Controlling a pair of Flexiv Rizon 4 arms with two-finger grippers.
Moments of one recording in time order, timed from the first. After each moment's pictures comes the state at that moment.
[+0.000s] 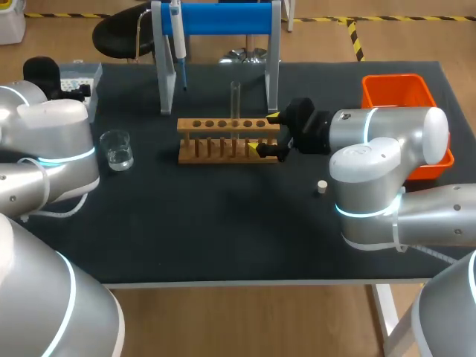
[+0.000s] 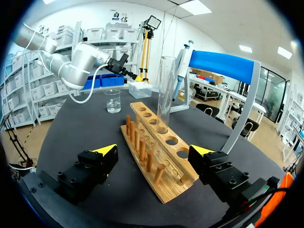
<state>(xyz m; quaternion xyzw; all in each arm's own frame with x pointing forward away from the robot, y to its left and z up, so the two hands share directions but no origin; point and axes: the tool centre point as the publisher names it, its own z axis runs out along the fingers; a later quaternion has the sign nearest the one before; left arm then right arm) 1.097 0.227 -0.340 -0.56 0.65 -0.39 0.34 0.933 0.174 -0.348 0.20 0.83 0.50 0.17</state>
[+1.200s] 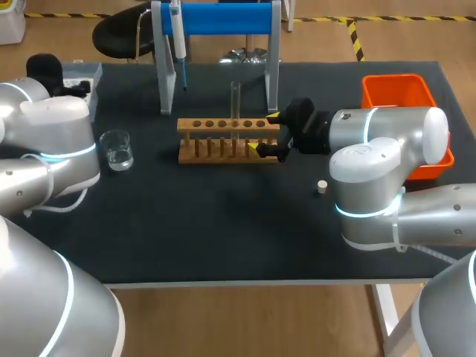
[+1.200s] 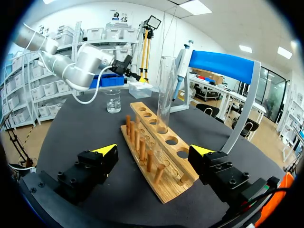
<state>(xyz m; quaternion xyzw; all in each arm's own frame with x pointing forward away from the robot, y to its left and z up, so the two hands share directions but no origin) 1.121 0.229 -0.347 -0.55 0.65 -0.39 0.35 0.933 0.174 -0.348 0.20 0.83 0.50 0.17</state>
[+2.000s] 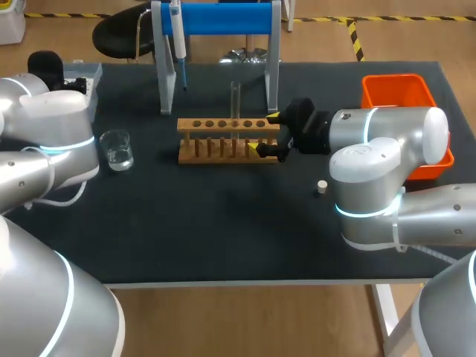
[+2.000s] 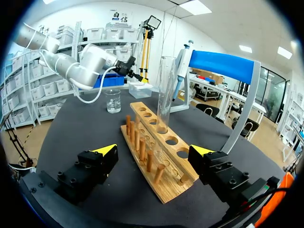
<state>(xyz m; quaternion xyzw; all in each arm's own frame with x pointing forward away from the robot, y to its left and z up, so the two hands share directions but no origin) 1.139 0.233 -0.354 -0.55 0.66 -0.39 0.34 0.933 0.174 -0.348 0.20 0.83 0.50 0.17</state>
